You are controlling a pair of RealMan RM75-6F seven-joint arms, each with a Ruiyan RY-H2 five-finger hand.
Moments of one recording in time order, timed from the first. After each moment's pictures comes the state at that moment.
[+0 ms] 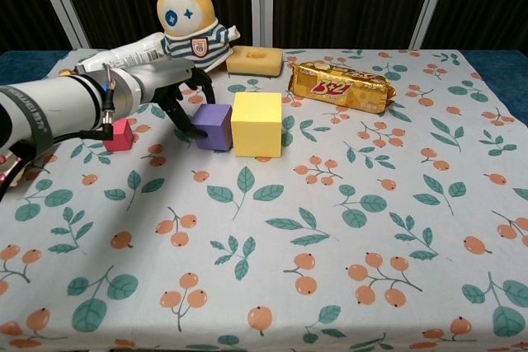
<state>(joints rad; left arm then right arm) -0.95 -1.78 -0.25 -1.21 0.67 0.81 0.37 0.06 -1.04 0.05 -1.61 -1.55 1.50 0.14</state>
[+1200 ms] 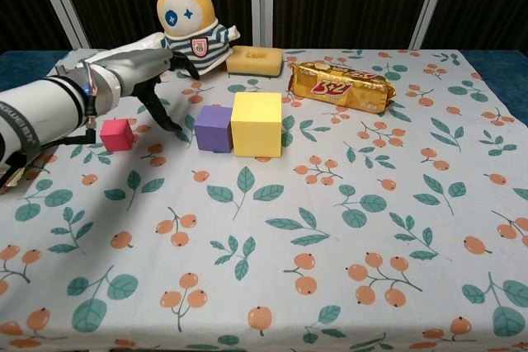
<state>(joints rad) -0.90 -1.83 -0.24 -1.05 0.83 0.85 0.30 0.06 -1.03 0.05 -1.61 -1.55 1.51 0.13</state>
